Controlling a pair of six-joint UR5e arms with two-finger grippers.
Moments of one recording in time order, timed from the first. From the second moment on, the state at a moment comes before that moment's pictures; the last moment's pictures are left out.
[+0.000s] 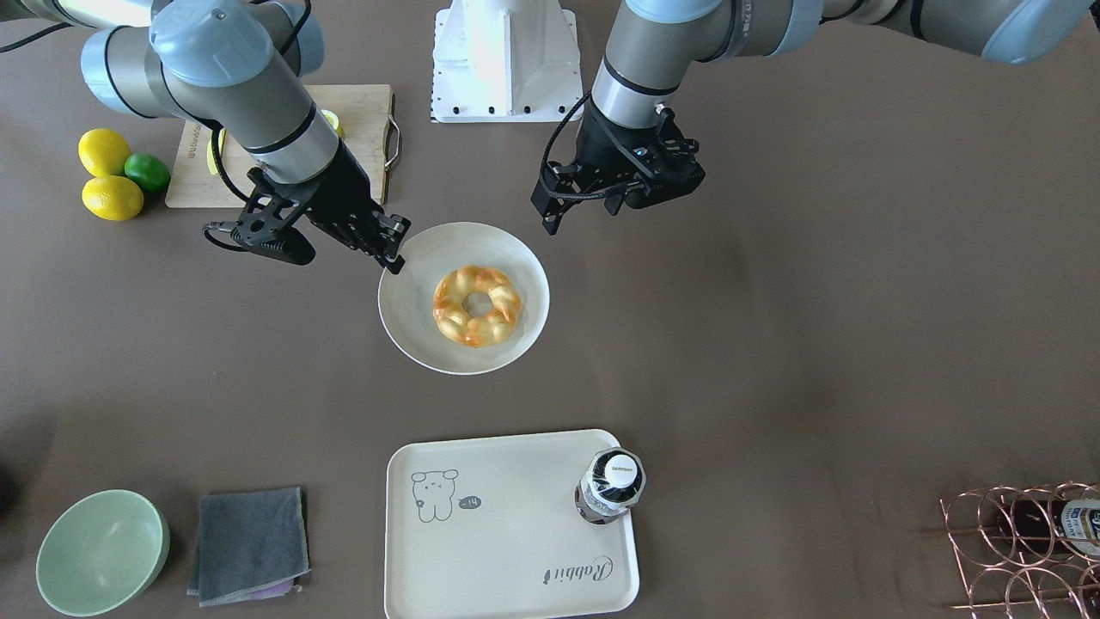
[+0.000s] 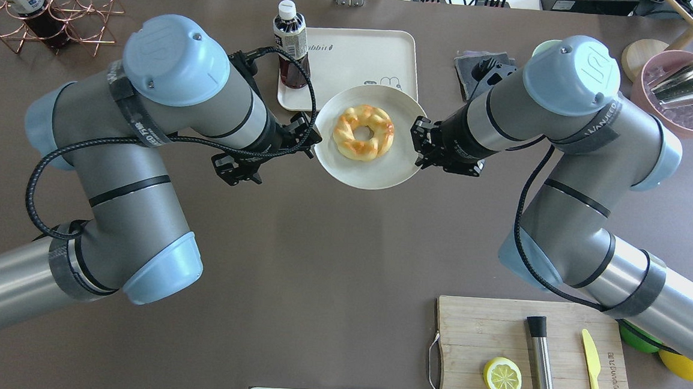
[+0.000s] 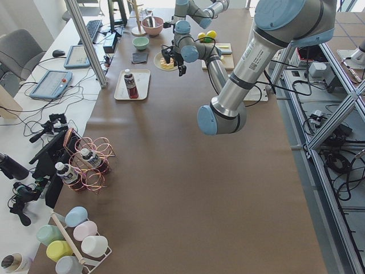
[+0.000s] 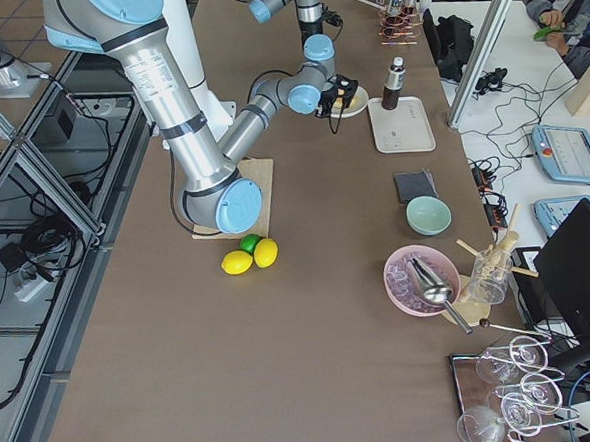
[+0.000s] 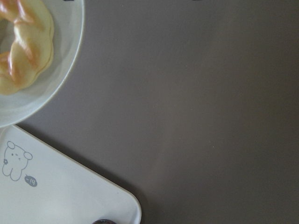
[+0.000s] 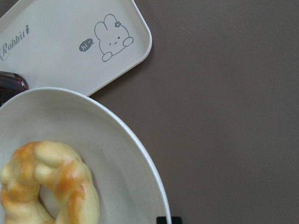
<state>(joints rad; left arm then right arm) -0.63 -2.24 -1.86 -1.57 -1.95 -1.67 0.72 -1.05 1.80 -1.32 2.05 1.63</state>
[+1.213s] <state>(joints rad) -0.63 -2.19 -1.94 -1.55 -1.95 -1.65 0.82 -0.62 1.03 -1.16 2.01 1.93</state>
